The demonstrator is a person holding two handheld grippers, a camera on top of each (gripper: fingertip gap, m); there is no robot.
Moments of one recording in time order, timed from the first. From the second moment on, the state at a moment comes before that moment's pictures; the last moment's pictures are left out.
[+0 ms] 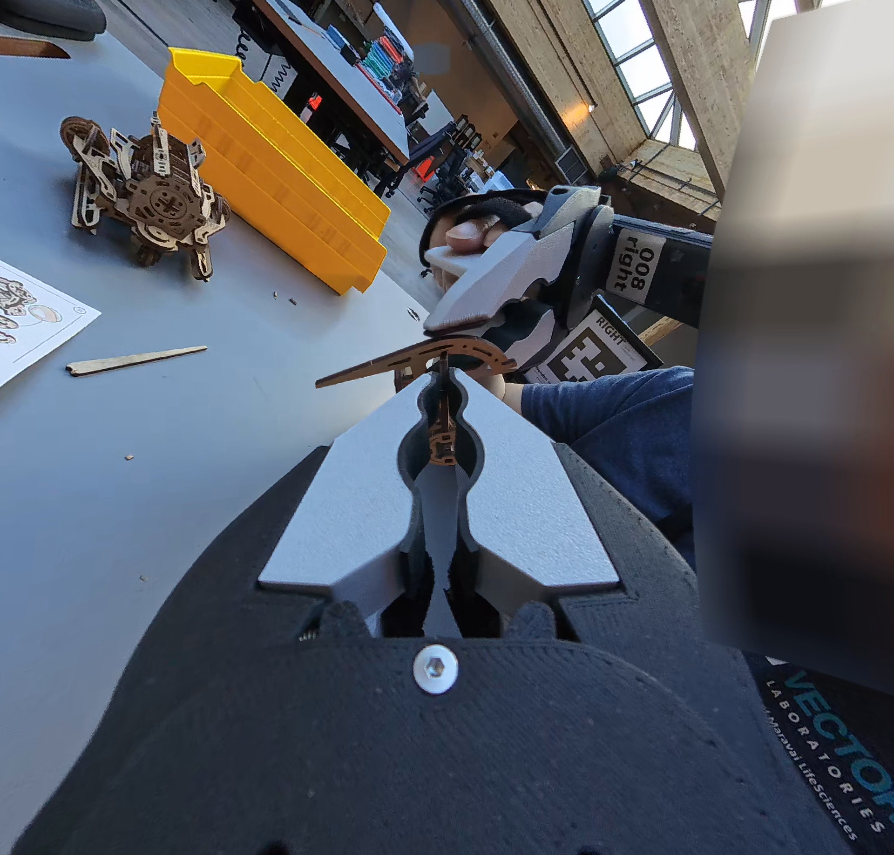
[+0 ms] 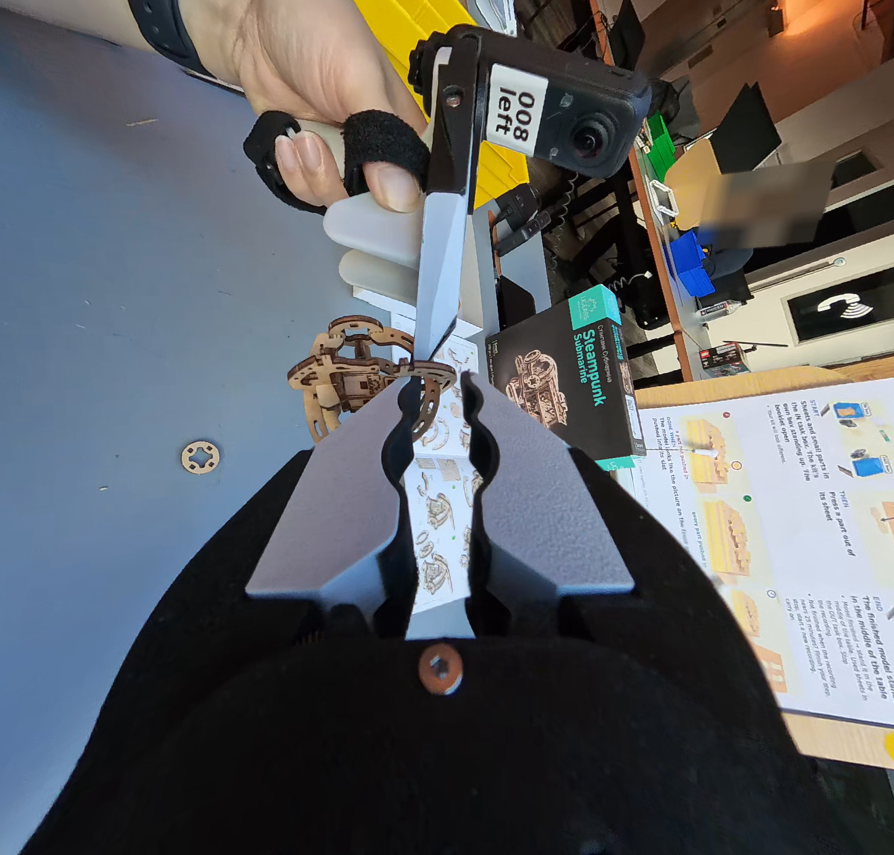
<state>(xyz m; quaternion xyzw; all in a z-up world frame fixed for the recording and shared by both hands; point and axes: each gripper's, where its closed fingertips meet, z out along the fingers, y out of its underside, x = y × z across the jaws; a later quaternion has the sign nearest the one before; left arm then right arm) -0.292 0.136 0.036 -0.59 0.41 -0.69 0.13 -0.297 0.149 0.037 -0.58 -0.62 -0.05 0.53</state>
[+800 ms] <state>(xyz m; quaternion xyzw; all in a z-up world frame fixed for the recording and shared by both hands) -0.293 0.135 0.037 -0.58 0.41 -0.70 0.12 -0.296 0.145 0.040 -0.57 -0.62 -0.06 0.54</state>
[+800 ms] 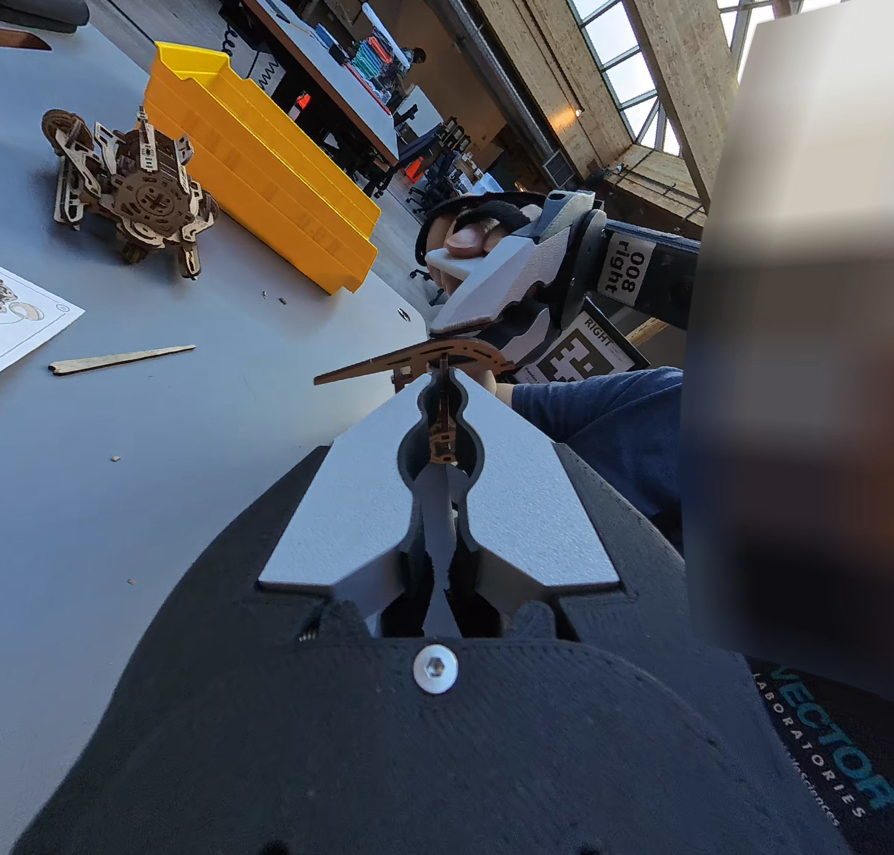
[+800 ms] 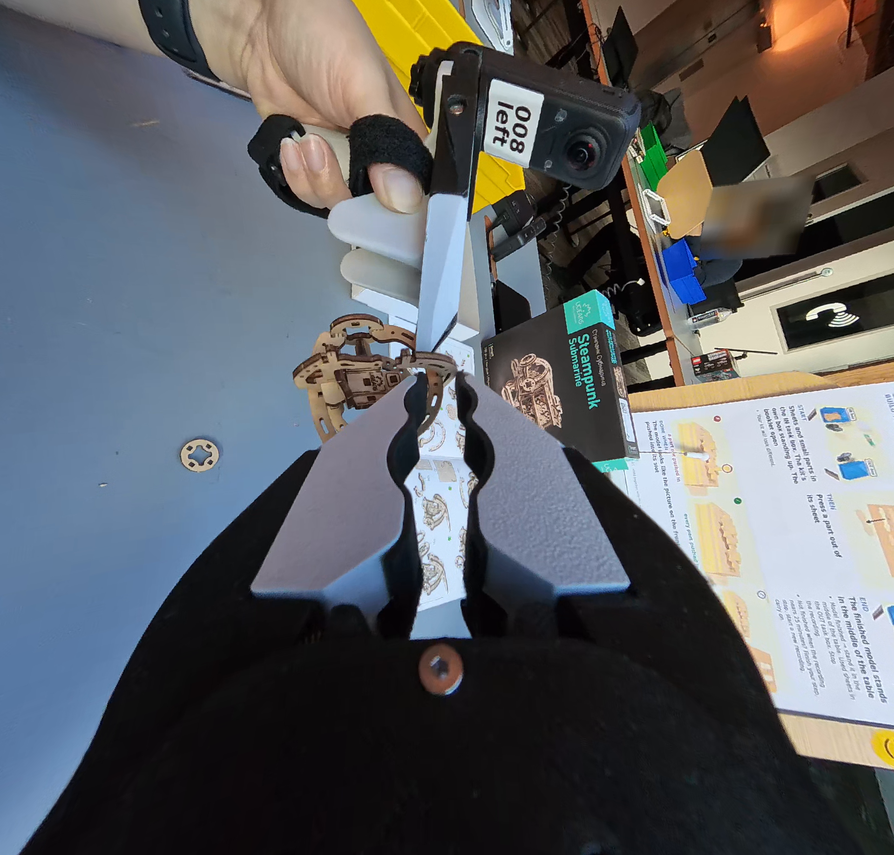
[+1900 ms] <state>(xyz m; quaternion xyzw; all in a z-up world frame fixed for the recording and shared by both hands) -0.293 0.128 0.033 -0.59 0.42 -0.68 0.11 -0.299 0.138 0.035 -0.55 -0.64 -0.02 0.54</state>
